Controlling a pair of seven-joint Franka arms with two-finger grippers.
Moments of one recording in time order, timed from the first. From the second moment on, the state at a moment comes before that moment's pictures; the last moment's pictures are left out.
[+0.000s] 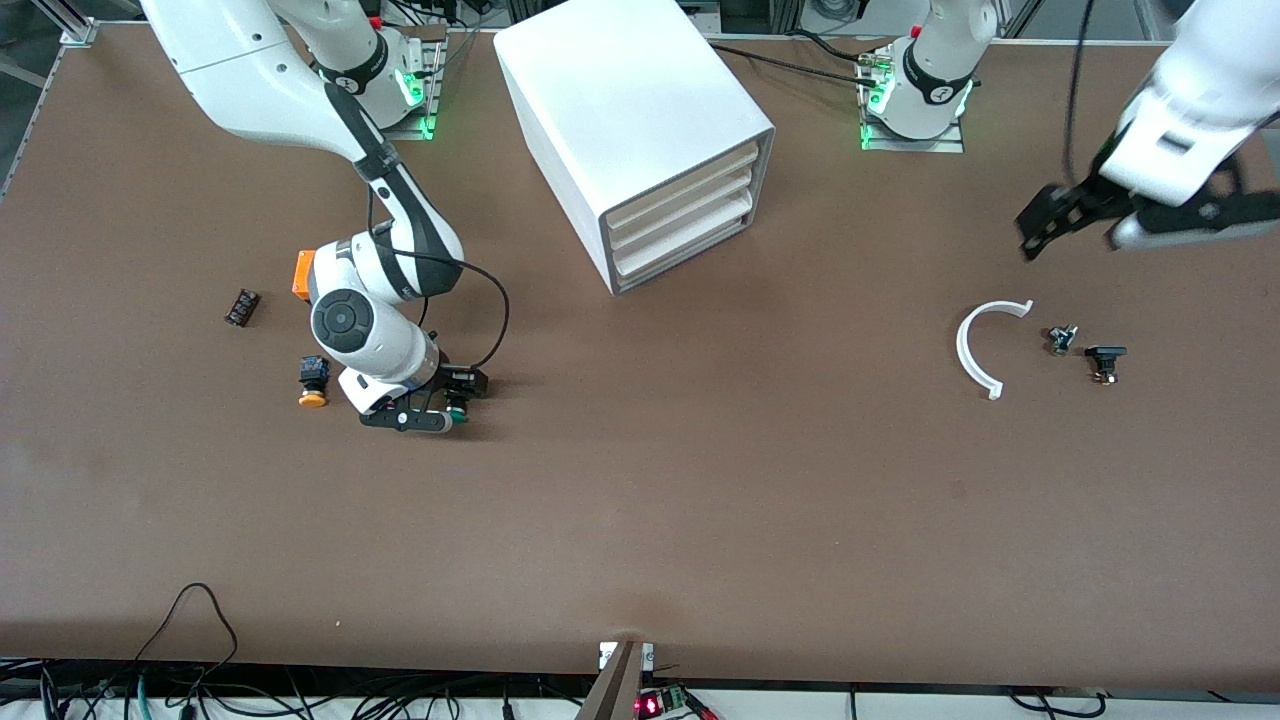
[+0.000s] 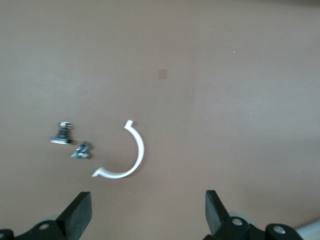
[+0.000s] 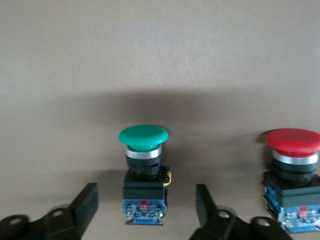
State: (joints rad) left arm 0.18 -0.22 -0.25 -1.88 0.02 1.78 -0.17; right arm 0.24 0.58 0.10 -1.84 -0.01 2.41 0.42
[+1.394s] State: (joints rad) left arm 0.17 -0.16 -0.19 -1.79 0.02 1.68 -0.03; right arm 0.13 0.12 -0.16 -1.55 -0.05 1.62 0.03
